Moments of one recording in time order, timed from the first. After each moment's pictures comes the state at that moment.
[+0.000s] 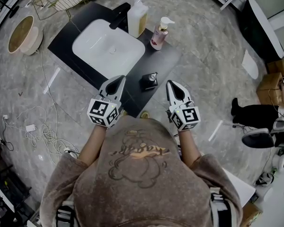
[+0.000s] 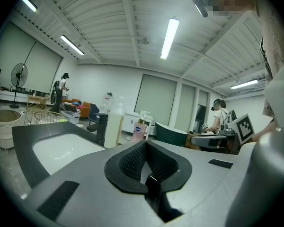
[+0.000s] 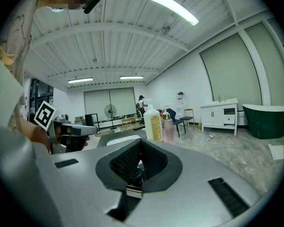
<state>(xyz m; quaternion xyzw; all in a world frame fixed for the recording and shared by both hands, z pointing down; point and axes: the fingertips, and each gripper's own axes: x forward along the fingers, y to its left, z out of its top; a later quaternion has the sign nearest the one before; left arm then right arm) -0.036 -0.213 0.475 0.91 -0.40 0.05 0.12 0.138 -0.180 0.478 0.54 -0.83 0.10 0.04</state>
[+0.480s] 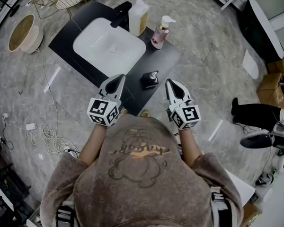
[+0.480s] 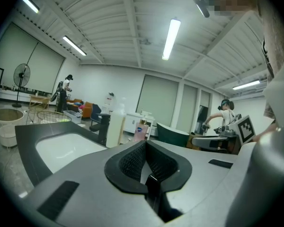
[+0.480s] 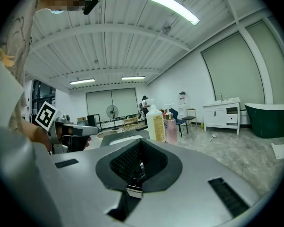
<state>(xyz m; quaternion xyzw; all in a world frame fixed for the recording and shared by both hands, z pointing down) -0.041 -0.209 0.473 0.90 -0.41 0.05 0.13 0.131 -0.177 0.477 0.53 -0.84 0.10 0.04</state>
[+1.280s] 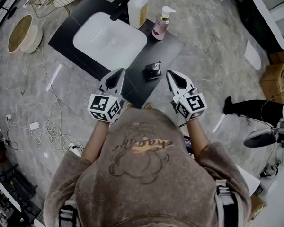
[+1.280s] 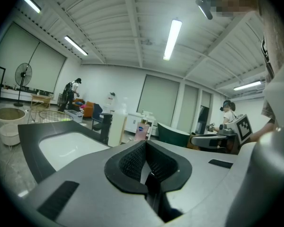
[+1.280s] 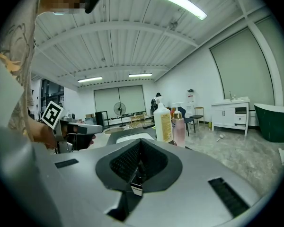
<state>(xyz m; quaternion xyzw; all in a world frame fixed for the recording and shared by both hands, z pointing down) -0.051 -0.201 0.474 0.90 -0.41 0.04 0.13 0.117 -0.174 0.476 0.48 -0.87 0.10 0.06</state>
